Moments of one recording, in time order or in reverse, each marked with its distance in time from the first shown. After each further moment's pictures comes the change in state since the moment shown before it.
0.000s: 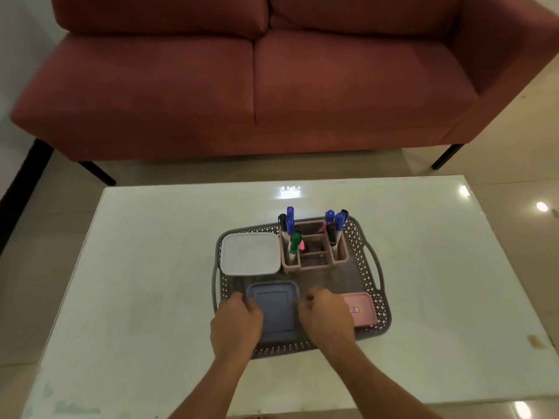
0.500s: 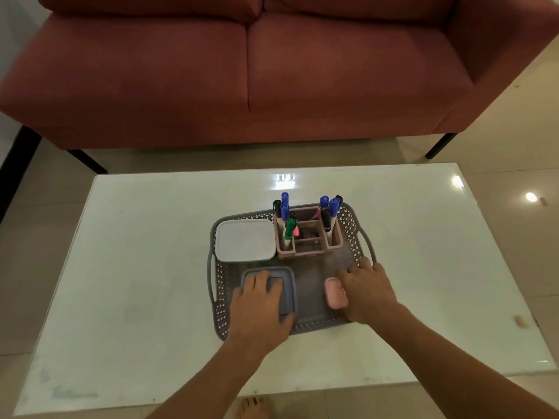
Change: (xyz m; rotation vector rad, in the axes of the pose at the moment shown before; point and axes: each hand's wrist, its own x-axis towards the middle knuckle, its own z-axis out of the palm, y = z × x) left_hand -0.019 0.016 0.009 0.554 -0.122 0.632; right_hand 0.031 0.061 -0.059 -0.834 -0.183 -0.326
